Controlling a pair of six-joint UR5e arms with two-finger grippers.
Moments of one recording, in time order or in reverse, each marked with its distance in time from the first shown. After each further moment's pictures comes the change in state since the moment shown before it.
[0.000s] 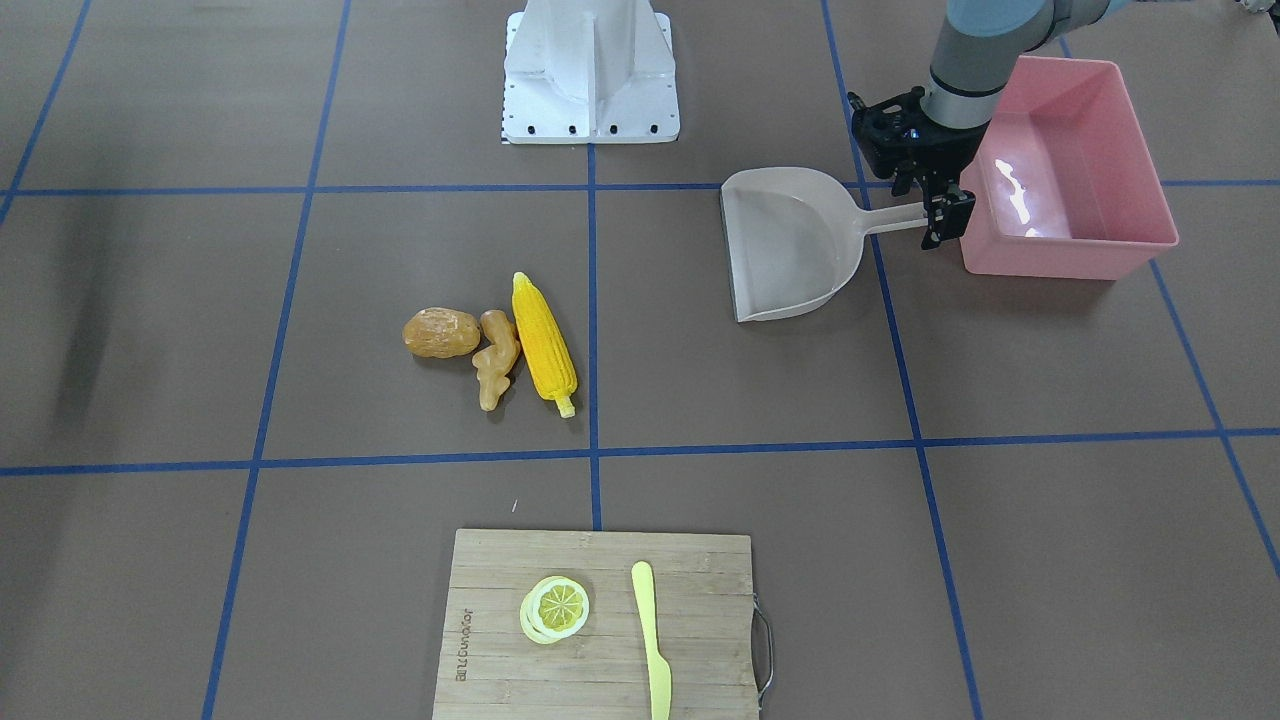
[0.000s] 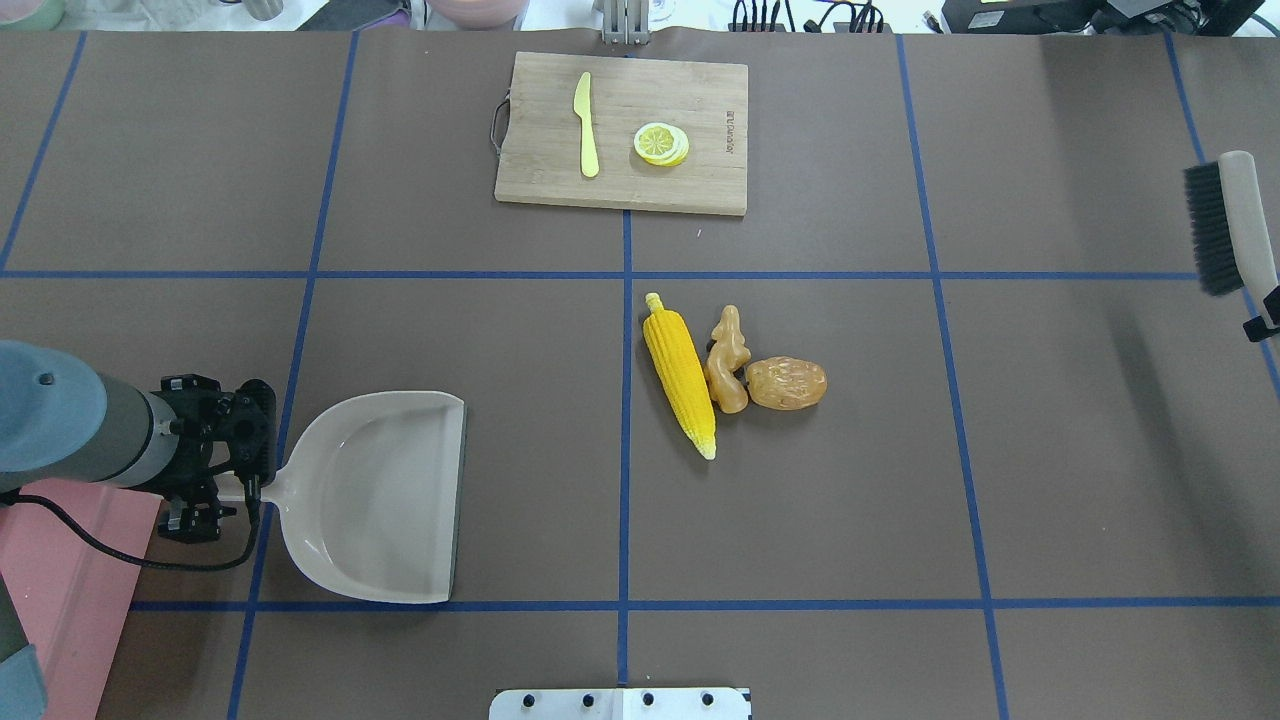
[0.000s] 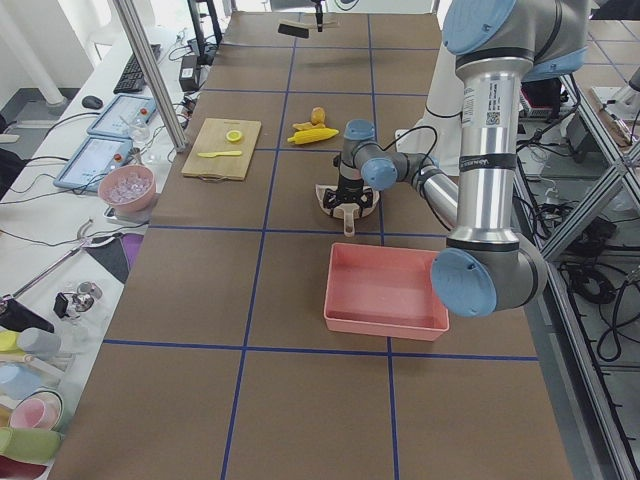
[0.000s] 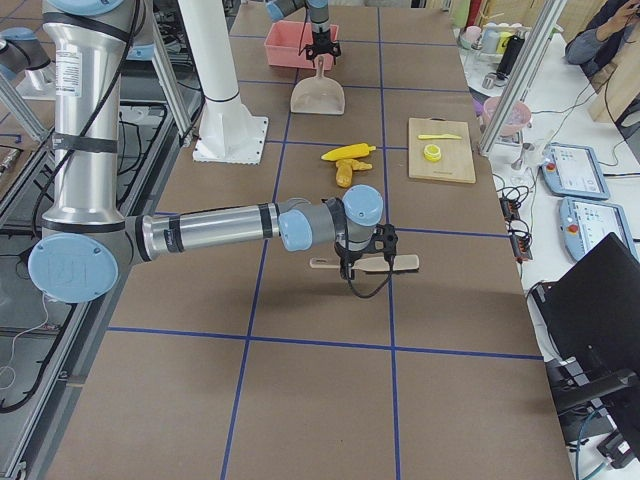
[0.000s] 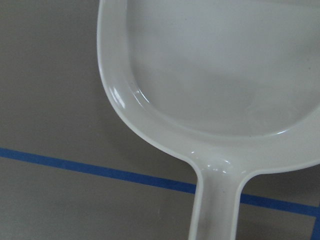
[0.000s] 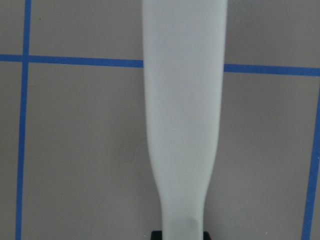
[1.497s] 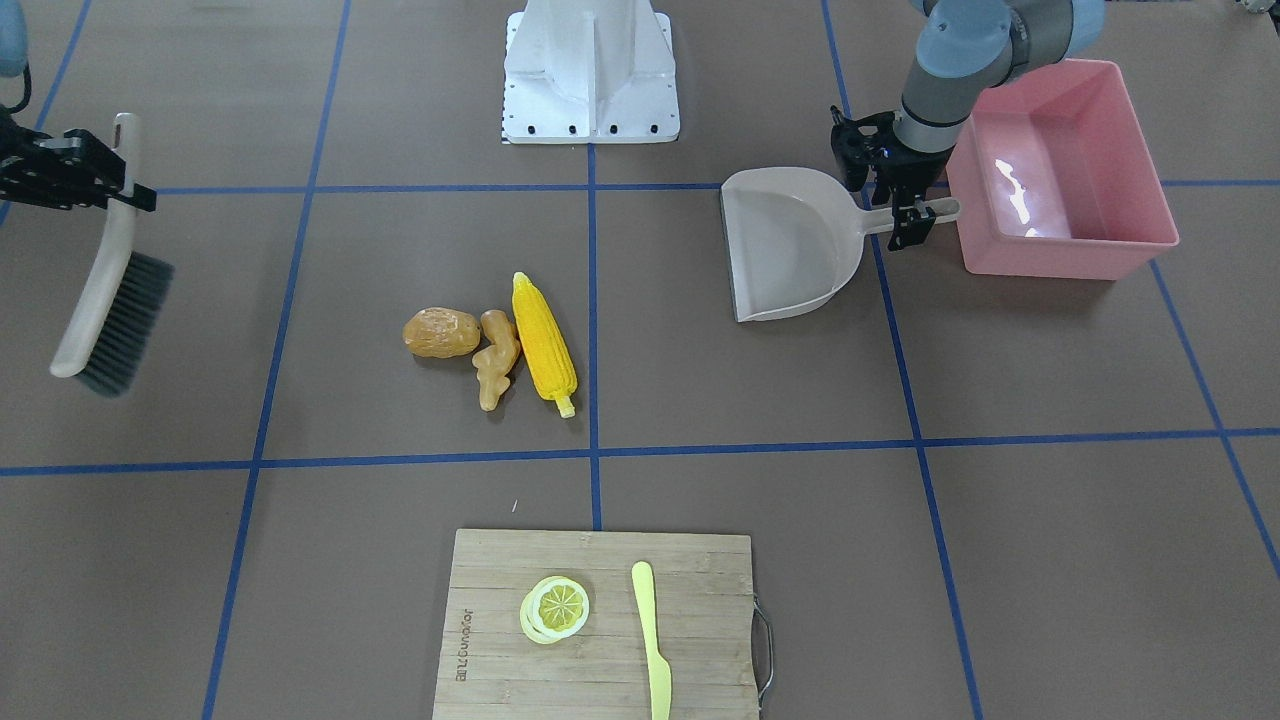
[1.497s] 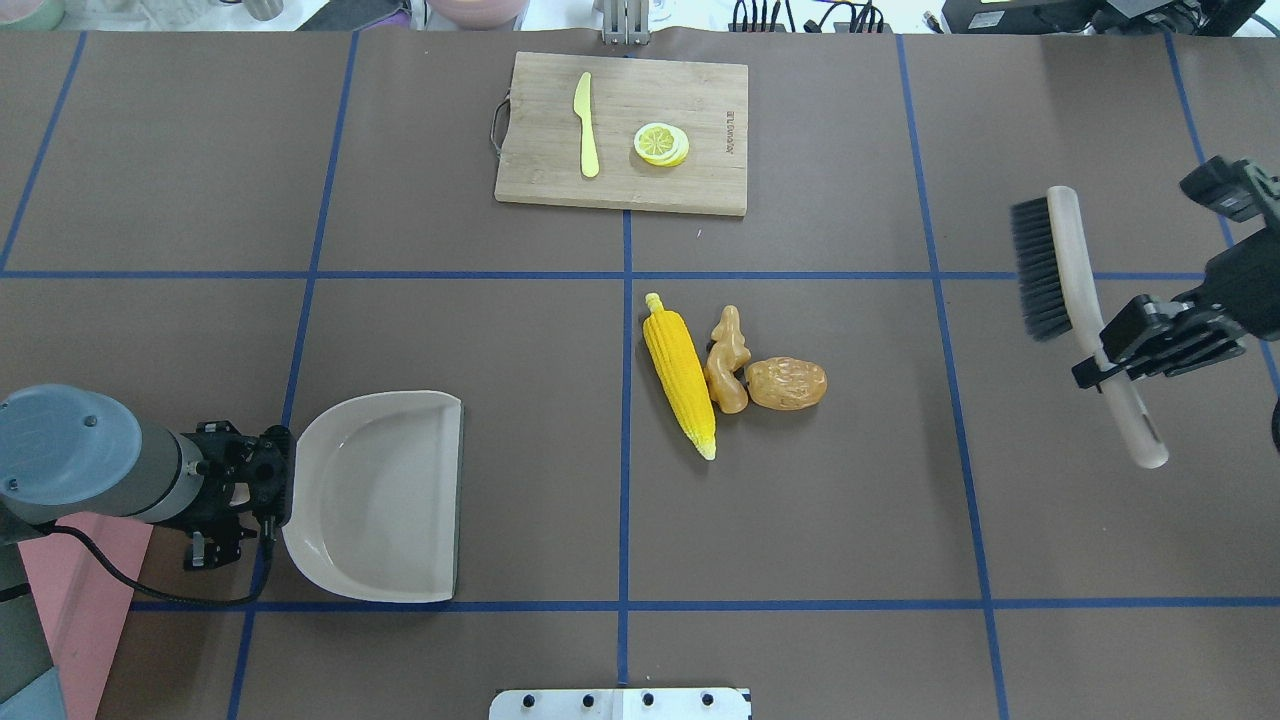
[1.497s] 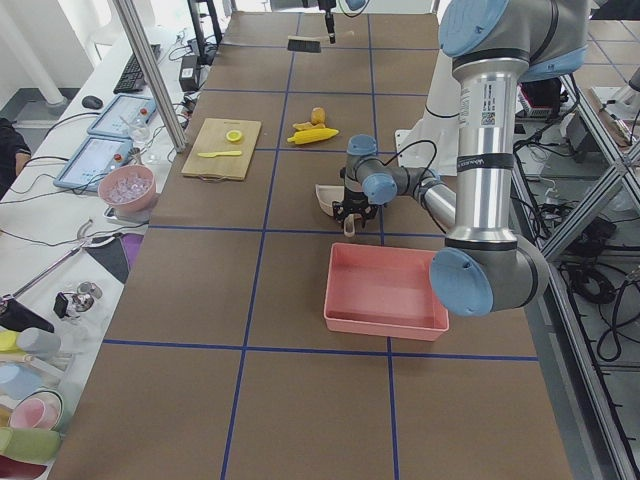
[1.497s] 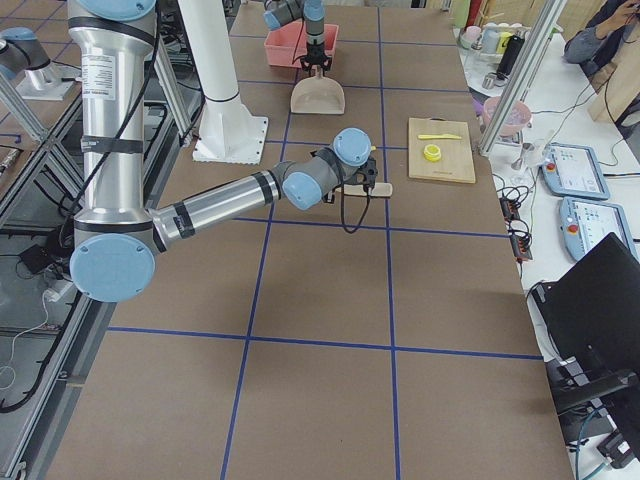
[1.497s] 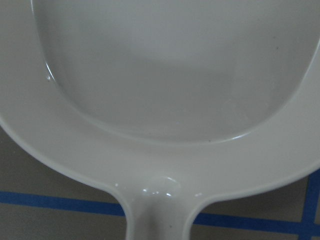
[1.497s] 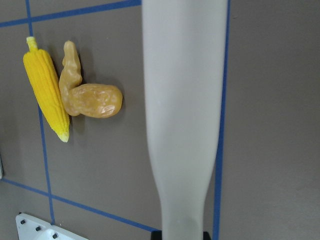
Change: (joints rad) left arm 0.044 0.022 0.081 -0.118 -0.032 -0.001; right arm -0.275 0.049 0.176 0.226 0.223 0.538
